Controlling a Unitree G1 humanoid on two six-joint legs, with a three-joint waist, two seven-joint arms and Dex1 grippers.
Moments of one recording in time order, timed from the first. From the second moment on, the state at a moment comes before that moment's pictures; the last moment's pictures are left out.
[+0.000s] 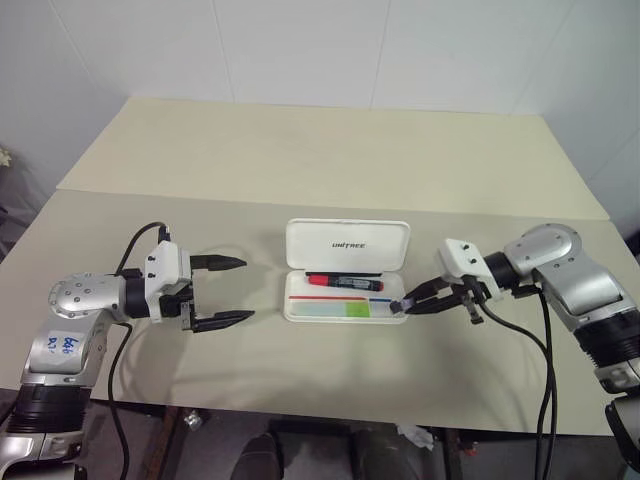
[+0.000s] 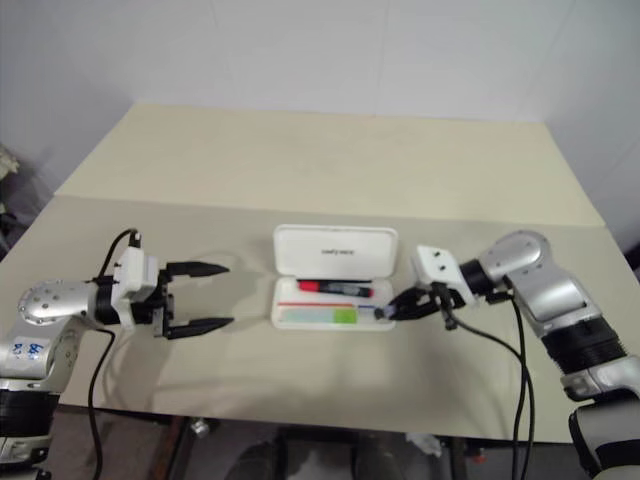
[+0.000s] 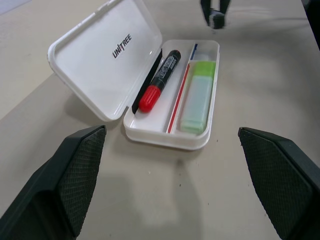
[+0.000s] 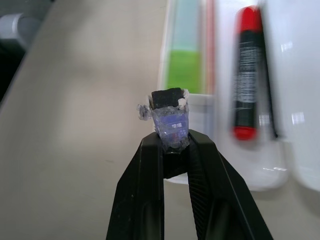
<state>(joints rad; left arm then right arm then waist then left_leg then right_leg) -0.32 0.77 0.15 0.02 -0.41 0.10 -1.22 -0.68 -0.91 0.34 0.12 0.31 0.19 1.48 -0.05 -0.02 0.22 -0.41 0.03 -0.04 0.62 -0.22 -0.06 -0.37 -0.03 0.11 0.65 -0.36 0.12</state>
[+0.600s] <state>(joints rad) -0.32 0.77 0.14 0.02 -0.41 0.08 -1.22 -0.70 -0.79 0.31 0.13 0.20 0.26 1.37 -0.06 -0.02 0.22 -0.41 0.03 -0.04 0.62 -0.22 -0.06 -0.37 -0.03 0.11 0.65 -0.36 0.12</state>
